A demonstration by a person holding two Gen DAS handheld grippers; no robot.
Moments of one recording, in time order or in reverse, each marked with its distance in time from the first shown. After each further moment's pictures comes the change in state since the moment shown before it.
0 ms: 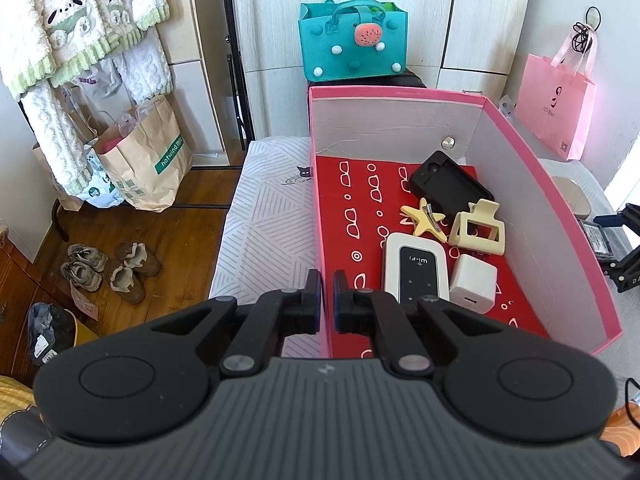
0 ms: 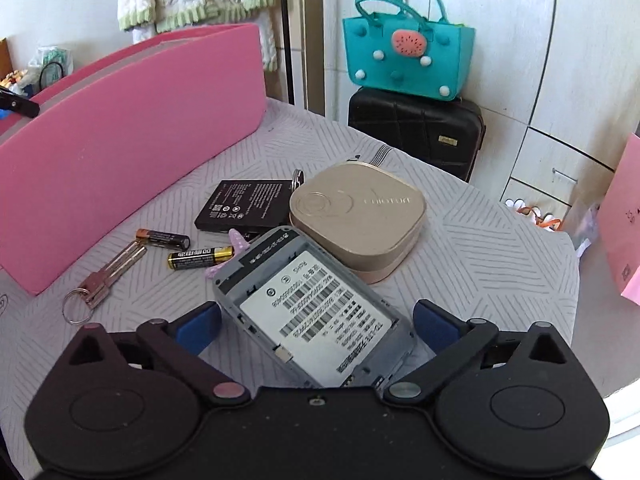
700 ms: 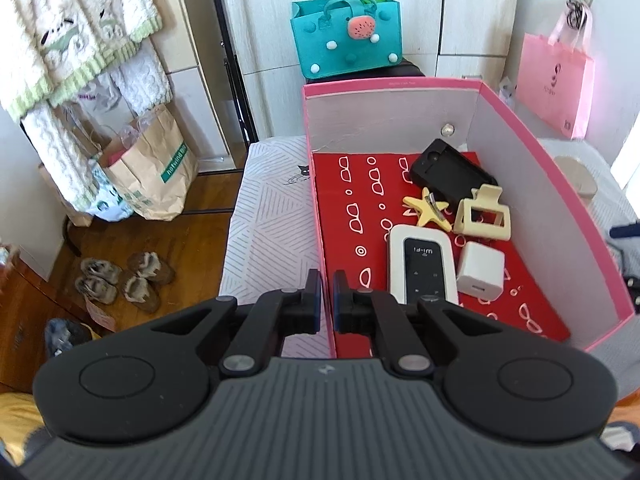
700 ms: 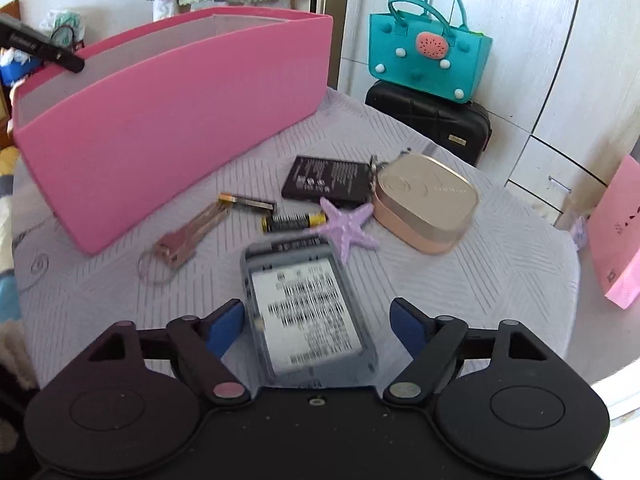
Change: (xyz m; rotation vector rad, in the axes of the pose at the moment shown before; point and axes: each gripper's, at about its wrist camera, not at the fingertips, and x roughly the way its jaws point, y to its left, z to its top) left arm 0.002 -0.012 0.001 0.092 0.019 0.050; right arm -0.023 0.062 -0.008 -0.053 0.044 -0.024
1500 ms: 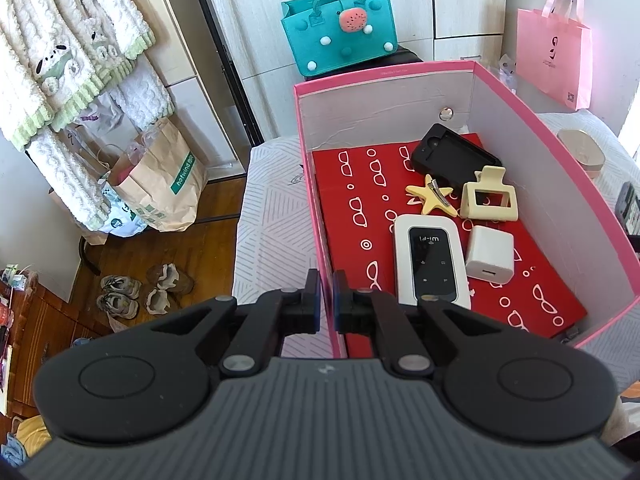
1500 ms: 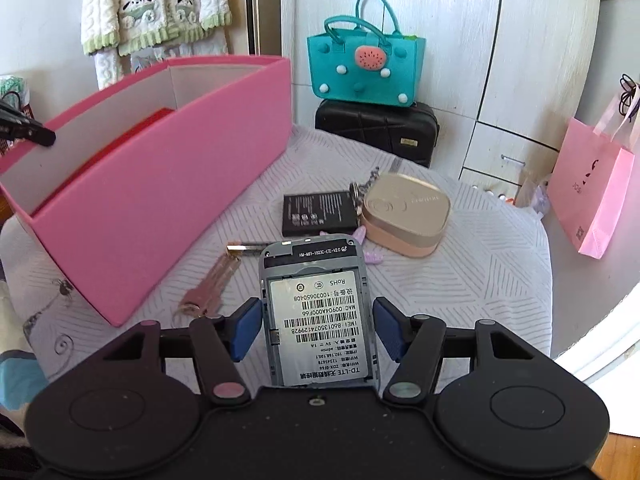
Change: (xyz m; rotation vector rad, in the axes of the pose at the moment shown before) left arm 0.000 -0.008 0.001 0.078 0.013 0.036; right arm -0.033 0.035 0.012 0.182 -0.065 -0.146
